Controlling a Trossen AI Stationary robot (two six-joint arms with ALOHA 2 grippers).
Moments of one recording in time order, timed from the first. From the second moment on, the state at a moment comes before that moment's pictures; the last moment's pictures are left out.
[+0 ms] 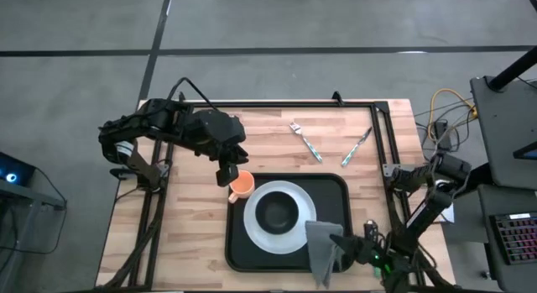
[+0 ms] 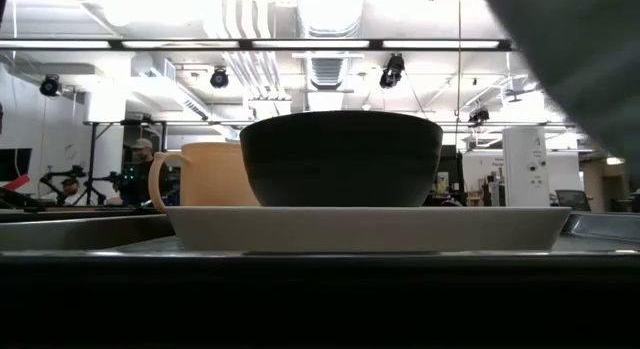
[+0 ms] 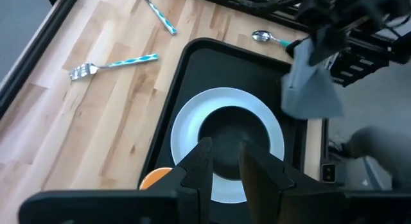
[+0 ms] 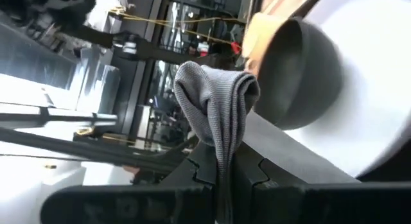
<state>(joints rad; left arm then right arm) -0.13 1.65 2.28 -1.44 -0.11 -0.40 1.14 1.74 0.75 0.42 1.54 1.98</state>
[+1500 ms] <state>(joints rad) -0.20 1.65 2.22 -1.42 0.00 -0.65 1.09 0.74 0.06 0.39 1.34 1.40</state>
